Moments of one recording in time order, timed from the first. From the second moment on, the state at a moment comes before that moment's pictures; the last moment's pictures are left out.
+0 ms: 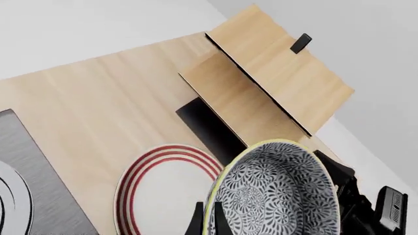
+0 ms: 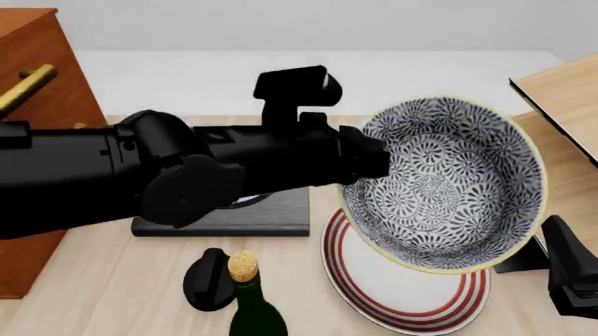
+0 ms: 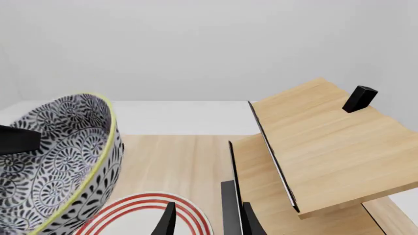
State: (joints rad) left arm -0.97 1.47 -1.04 0.01 -0.46; right arm 0.00 0.01 -0.01 0.00 0.00
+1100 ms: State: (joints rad) left arm -0.97 1.65 -1.05 -0.07 -0.45; right arm 0.00 0.01 -0.01 0.00 0.00
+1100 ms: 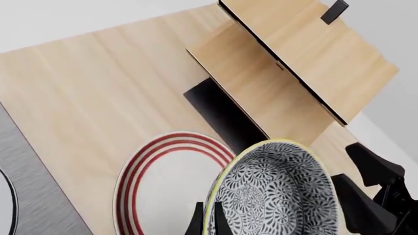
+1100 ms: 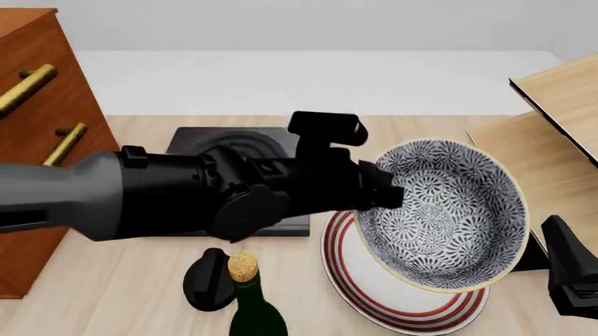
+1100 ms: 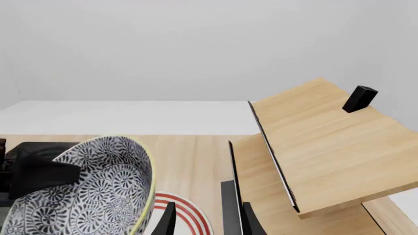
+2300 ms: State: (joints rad) left arm -0.94 1.75 -1.12 -0.06 -0.42; right arm 0.00 0.01 -0.01 0.00 0.00
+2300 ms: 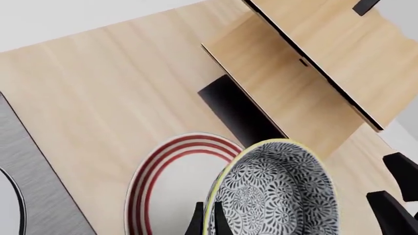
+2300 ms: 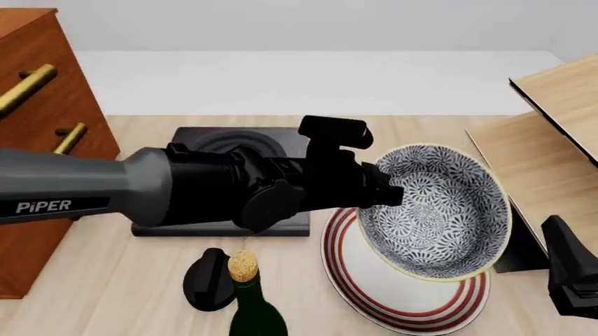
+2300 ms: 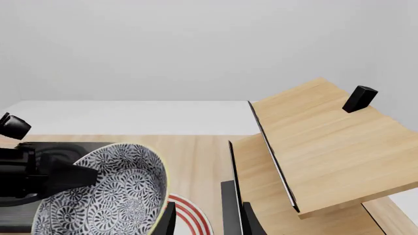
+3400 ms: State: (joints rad) left arm -0.92 1.84 -1.14 -0.06 -0.38; right arm 0.00 0.01 -0.01 0.00 0.00
